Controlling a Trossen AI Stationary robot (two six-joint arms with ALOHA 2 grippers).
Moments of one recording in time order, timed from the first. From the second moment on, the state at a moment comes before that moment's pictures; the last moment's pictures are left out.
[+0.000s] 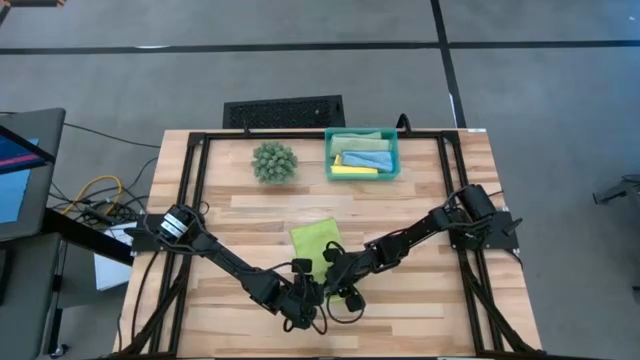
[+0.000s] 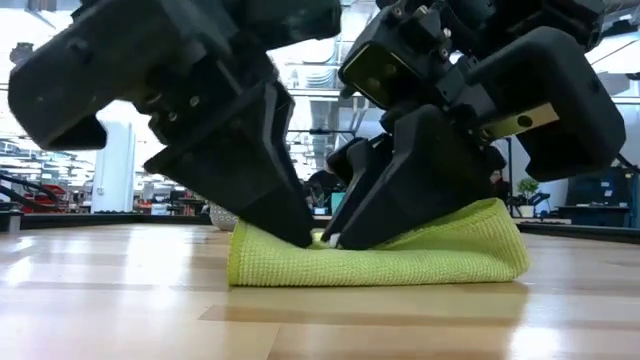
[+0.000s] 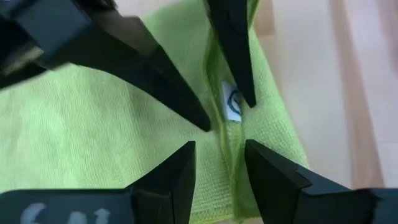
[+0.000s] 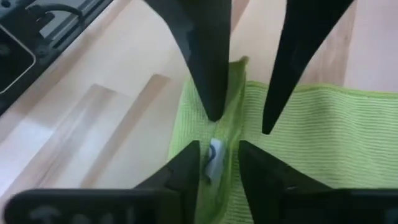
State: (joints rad) left arm -0.56 2.06 1.34 -0.36 -0.48 -0.37; right arm 0.35 2.00 0.98 0.32 -0.15 -0.01
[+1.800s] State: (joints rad) left arm -0.55 2.07 1.32 -0.42 -0.56 -0.41; right arm 0.49 1.87 0.98 -0.12 0.13 0.11
